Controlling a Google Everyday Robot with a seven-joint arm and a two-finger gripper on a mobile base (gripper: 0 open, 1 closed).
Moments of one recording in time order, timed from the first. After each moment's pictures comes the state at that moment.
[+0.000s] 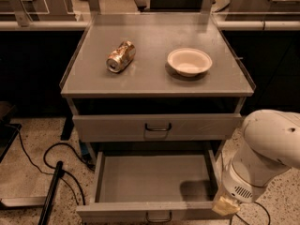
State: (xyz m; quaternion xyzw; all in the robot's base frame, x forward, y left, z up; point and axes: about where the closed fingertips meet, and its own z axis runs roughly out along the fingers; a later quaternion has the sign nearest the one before) arm 0.319 -0.184 0.676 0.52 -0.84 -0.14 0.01
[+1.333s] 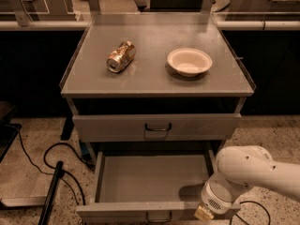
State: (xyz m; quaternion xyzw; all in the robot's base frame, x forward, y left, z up) arm 0.341 -0.167 0.538 0.45 -0.88 -0.14 0.00
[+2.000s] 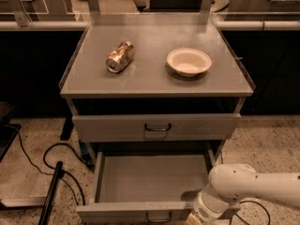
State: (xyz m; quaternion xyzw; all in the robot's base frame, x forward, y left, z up) arm 0.338 -0.152 0.462 0.40 -0.90 -0.17 -0.01
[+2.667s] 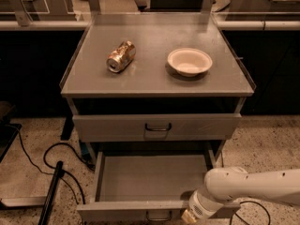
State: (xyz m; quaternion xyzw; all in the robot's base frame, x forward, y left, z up) arm 0.365 -0.143 0.424 0.38 -0.91 -0.16 -0.04
